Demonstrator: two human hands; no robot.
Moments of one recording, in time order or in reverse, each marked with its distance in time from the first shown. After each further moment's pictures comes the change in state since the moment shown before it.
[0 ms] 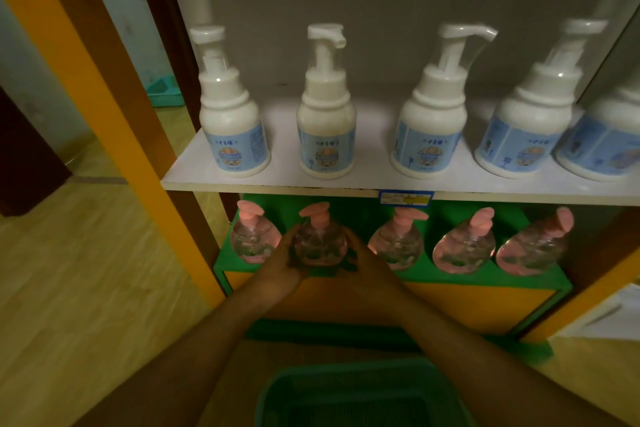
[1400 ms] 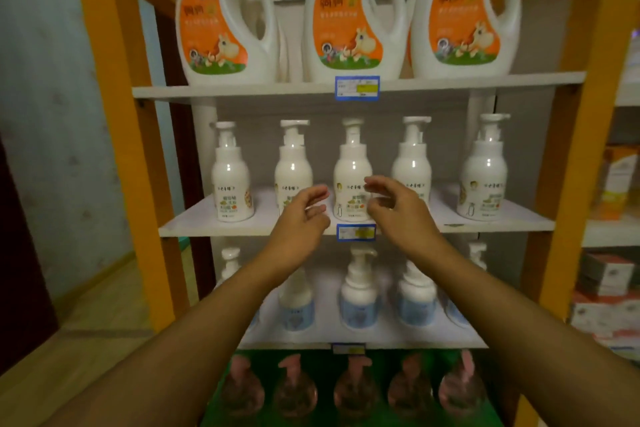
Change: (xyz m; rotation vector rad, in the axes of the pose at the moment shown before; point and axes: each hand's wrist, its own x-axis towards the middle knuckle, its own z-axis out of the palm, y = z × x) left_hand -0.079 0.346 -0.032 -0.032 0.254 0.587; right_hand -0.119 -0.271 -0.217 -0.030 0.626 -0.511
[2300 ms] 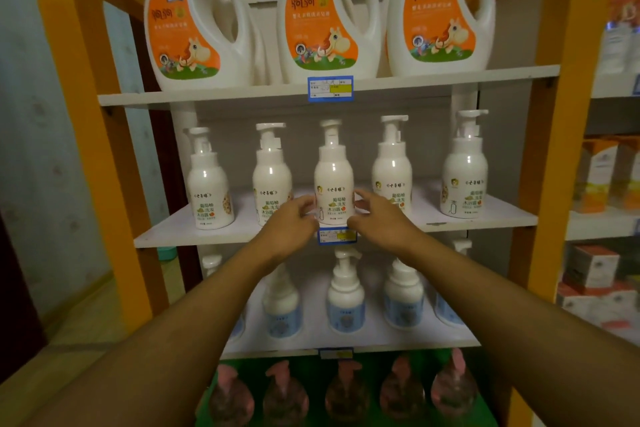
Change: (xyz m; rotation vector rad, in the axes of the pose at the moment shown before) left_hand 0.028 -0.002 0.015 0.271 -0.127 -0.073; right_hand 0.019 0.017 -0.008 -0.127 -0.230 0.104
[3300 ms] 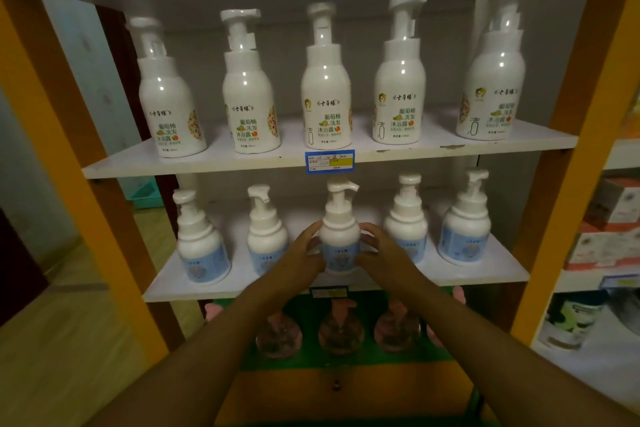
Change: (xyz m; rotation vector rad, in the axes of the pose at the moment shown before) left_hand -0.027 -0.148 0.107 -0.276 -0.201 -0.246; right_hand -0.040 0.165 0.097 0.212 -0.038 0.254
